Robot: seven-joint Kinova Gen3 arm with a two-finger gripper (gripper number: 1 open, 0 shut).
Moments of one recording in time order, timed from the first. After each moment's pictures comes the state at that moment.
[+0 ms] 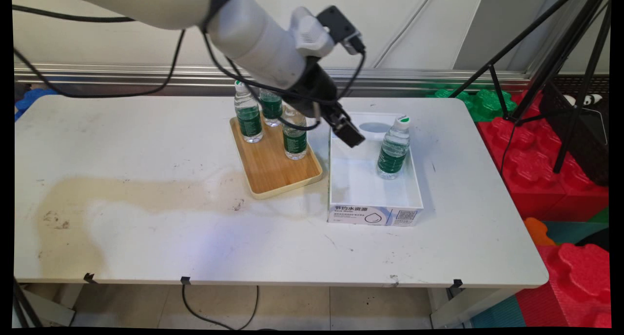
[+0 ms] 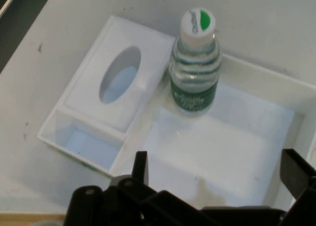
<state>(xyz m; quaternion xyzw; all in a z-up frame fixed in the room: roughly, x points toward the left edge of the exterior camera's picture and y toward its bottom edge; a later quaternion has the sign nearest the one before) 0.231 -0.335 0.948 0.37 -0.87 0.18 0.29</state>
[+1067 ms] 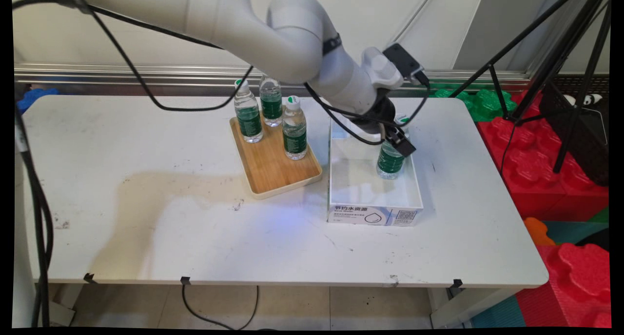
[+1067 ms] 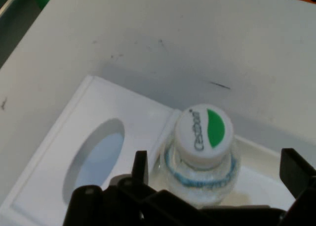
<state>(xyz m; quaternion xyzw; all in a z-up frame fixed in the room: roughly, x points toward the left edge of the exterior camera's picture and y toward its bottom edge) 0.147 -0.416 0.870 0.37 -0.86 0.19 0.30</state>
